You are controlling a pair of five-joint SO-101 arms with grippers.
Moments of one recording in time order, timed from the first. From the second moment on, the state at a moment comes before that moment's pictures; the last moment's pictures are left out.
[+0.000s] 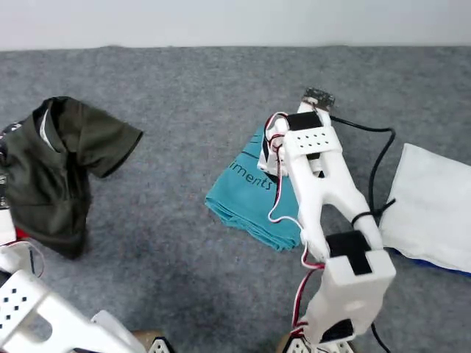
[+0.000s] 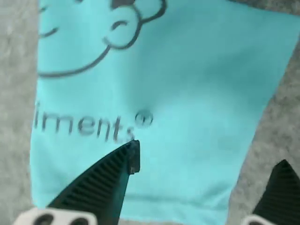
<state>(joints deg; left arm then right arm) -58.0 -50.0 46.8 77.2 -32.8 -13.7 17.0 -2.8 76.8 -37.0</state>
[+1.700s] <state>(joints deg) -58.0 -50.0 46.8 77.2 -37.4 1.9 -3.3 -8.0 98.5 1.2</state>
